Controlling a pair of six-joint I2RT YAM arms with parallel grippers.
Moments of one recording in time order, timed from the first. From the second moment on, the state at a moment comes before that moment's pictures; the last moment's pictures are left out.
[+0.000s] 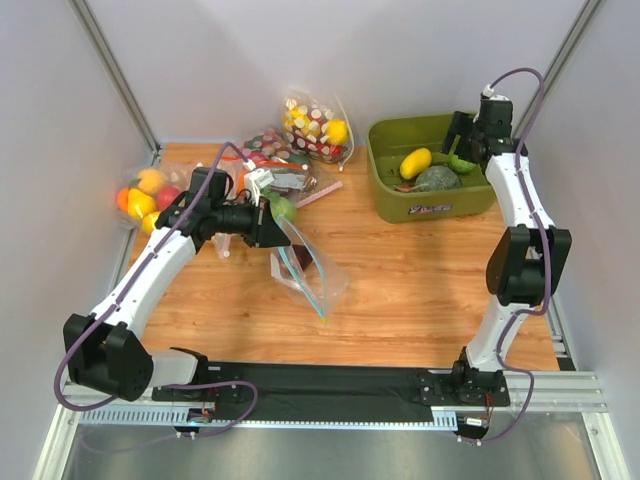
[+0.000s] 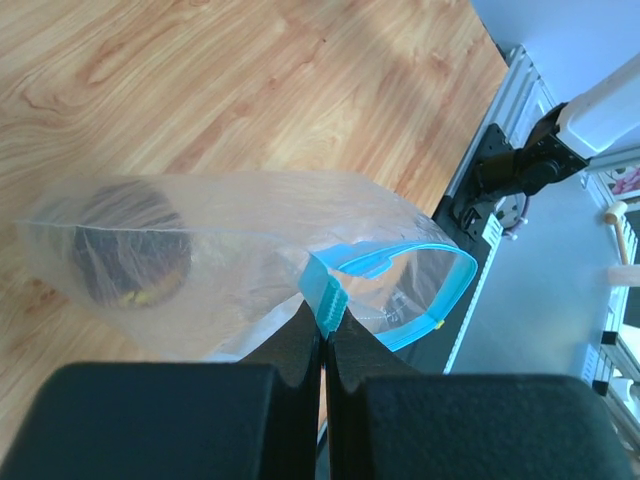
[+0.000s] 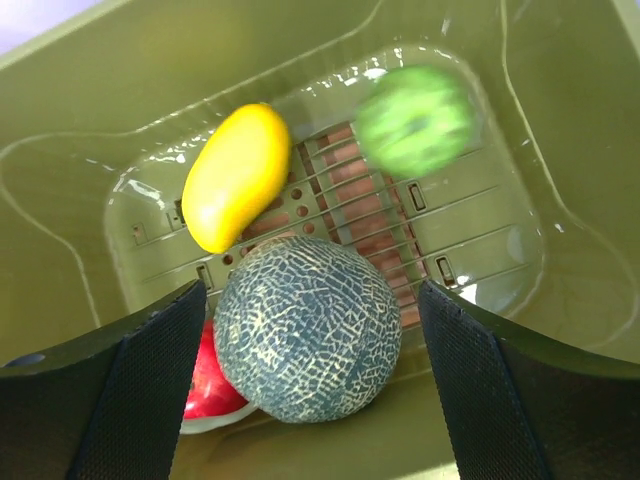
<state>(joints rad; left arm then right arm) -0.28 1.30 1.14 -0.60 0.88 -0.05 -0.06 1.92 1.82 -0.52 0.04 0.24</state>
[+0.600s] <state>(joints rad) -0.27 1.32 1.13 -0.58 0.90 -0.05 0.34 1.56 1.69 -0.44 -0.39 0.24</state>
